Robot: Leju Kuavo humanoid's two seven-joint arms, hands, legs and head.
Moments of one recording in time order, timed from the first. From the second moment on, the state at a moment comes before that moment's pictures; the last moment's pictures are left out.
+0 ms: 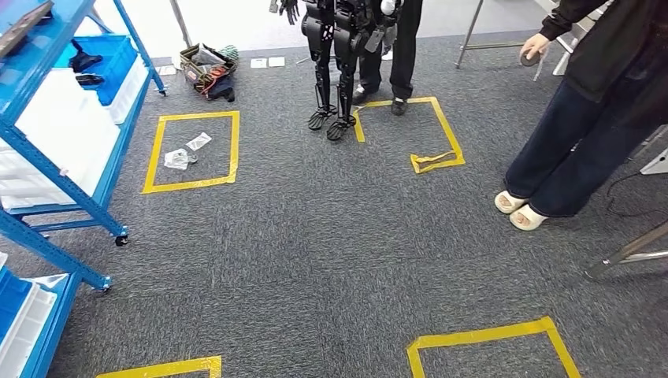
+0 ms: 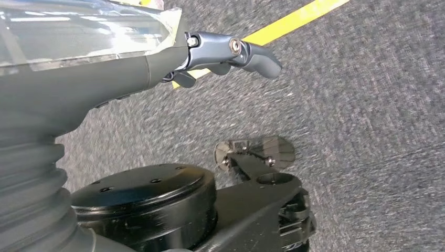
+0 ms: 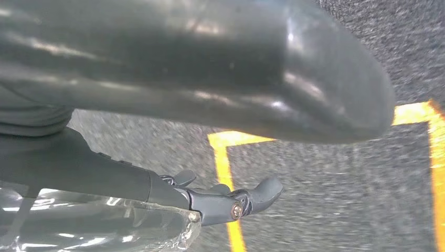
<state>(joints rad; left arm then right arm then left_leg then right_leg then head) -0.08 -0.04 -0.58 -0.23 0.41 0.31 -0.30 -0.02 0.04 -0.49 -0.21 0.54 -0.34 -0.17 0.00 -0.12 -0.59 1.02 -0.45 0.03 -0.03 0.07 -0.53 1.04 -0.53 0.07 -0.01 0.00</state>
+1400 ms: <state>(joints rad) -0.07 -0.03 -0.58 -0.23 0.41 0.30 -0.32 -0.03 0.00 -0.49 -0.22 0.54 -0.27 -0.26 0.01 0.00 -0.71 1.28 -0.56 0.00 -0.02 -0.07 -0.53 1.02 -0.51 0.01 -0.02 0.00</state>
